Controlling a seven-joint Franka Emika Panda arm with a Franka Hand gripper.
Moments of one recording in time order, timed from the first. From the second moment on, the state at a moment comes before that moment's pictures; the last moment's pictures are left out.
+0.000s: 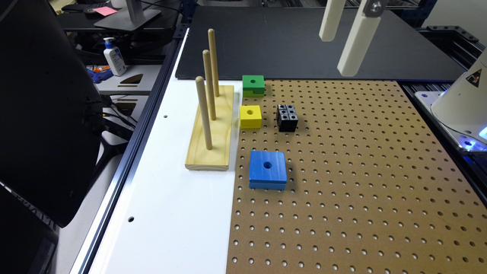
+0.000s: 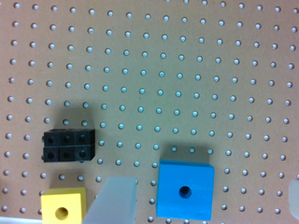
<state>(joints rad) 0.00 -0.25 0.33 -2.37 0.11 2.16 1.03</state>
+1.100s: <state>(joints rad) 0.00 0.01 0.33 -2.45 0.09 2.46 1.03</state>
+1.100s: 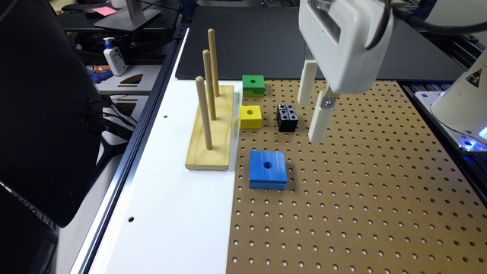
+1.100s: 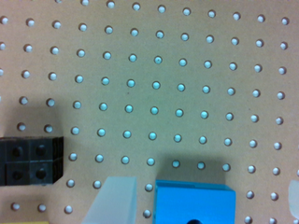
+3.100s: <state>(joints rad) -0.02 0.32 0.32 -2.33 -0.01 2.67 1.05</state>
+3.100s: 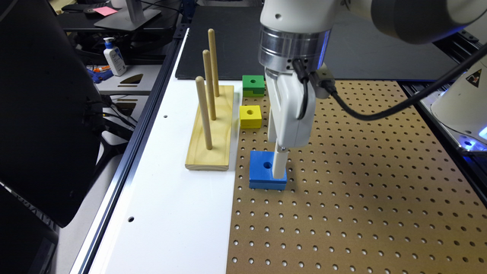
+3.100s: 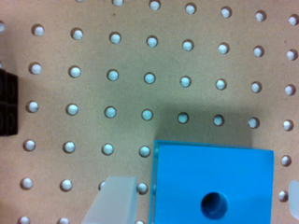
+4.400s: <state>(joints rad) 0.01 0.43 0.30 -2.24 -0.07 2.69 1.10</state>
